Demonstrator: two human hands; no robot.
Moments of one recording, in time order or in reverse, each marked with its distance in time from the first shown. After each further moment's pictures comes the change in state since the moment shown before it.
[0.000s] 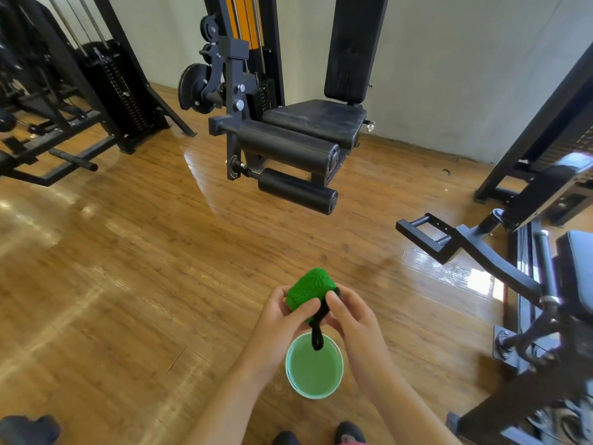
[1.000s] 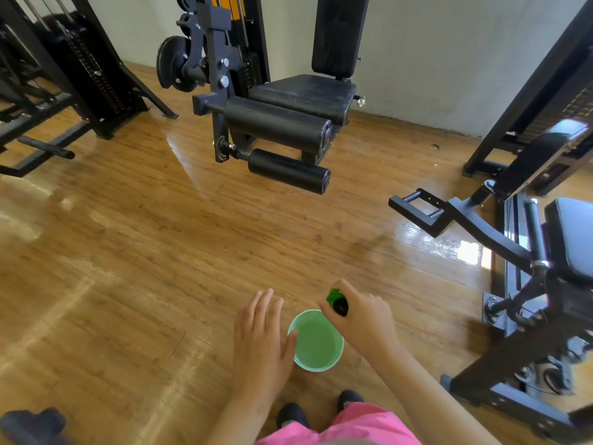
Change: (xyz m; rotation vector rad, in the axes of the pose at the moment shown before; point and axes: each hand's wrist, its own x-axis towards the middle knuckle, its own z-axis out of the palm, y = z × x) left_hand -0.013 -0.093 -0.072 1.567 0.243 0.411; right_hand 0.014 0.049 -0.019 -1.320 0.120 -0.357
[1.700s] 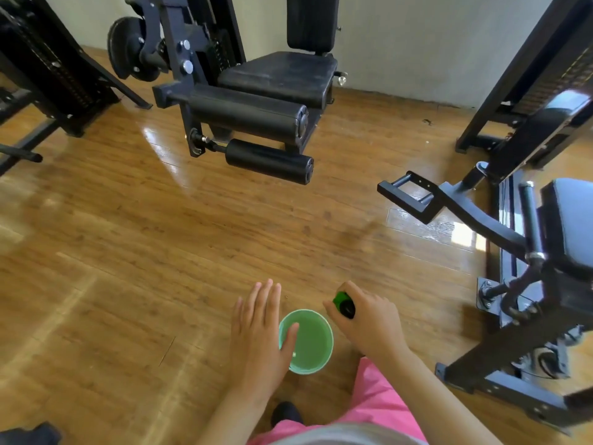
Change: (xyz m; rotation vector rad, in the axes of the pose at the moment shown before) left_hand 0.072 0.045 0.035 0.095 -0.034 0.070; right_hand 0.042 0.086 0.002 0.003 0.073 0.015
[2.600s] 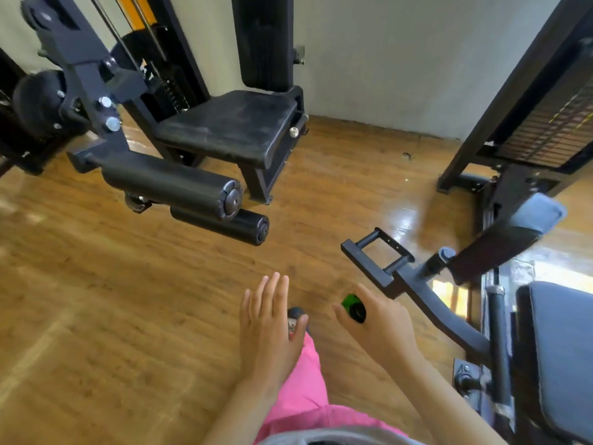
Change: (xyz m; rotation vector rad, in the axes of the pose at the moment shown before) left_hand 0.348 0.208 0.041 -0.049 0.034 -0.031; right_hand 0.287 0.230 -0.118 0.104 -0.108 0.100
